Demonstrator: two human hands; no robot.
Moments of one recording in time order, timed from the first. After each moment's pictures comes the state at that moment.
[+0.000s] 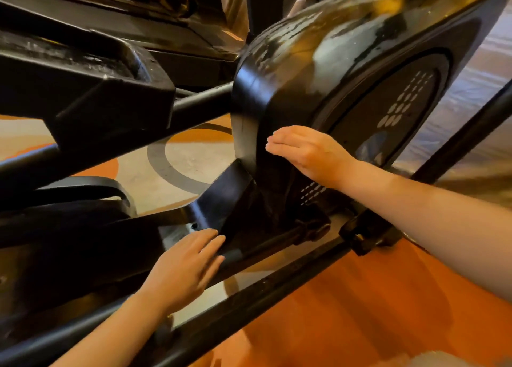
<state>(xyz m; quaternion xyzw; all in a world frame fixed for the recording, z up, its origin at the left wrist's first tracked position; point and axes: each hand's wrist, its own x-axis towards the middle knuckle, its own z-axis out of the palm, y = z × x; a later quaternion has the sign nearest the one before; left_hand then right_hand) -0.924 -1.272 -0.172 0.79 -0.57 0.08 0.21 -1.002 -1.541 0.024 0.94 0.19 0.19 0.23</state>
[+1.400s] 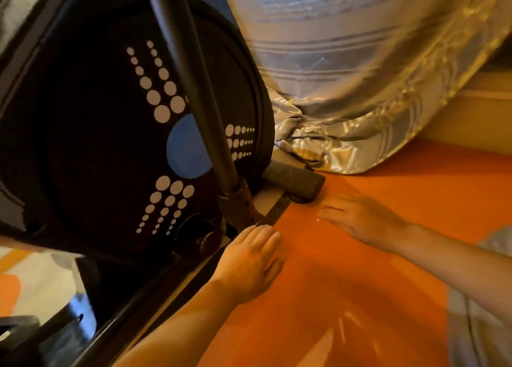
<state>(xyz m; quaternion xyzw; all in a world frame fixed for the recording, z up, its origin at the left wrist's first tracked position) -1.194 -1.611 -0.115 0.62 -0.78 0.10 0.04 -1.423 -1.779 -0.107 0.96 -0.13 0.23 0.04</state>
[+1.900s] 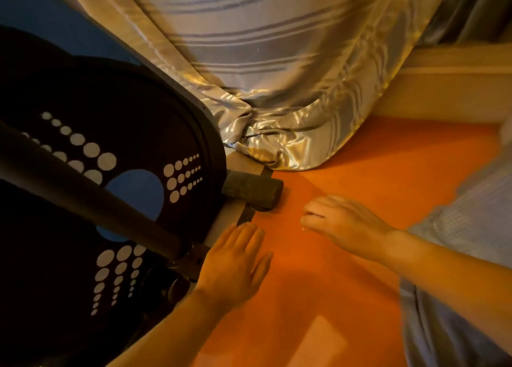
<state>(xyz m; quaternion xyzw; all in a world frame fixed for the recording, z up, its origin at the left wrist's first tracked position) -1.234 -1.719 -0.041 0.58 -0.81 0.04 0.04 -1.482 -1.831 -0.048 0.96 -0.22 0.19 -0.01</state>
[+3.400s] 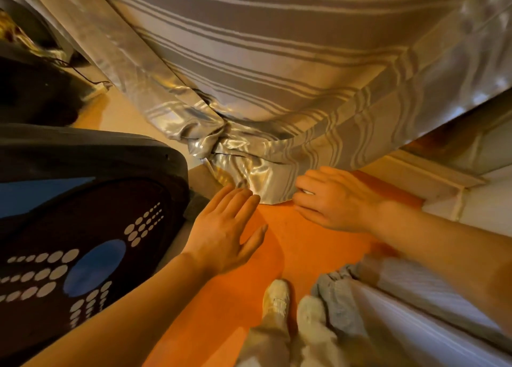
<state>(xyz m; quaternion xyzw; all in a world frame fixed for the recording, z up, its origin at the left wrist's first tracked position) -1.358 -2.018 0.229 0.61 -0.79 -0.04 0.08 -1.584 -2.152 0.219 0.98 -0.12 0.16 -0.02</state>
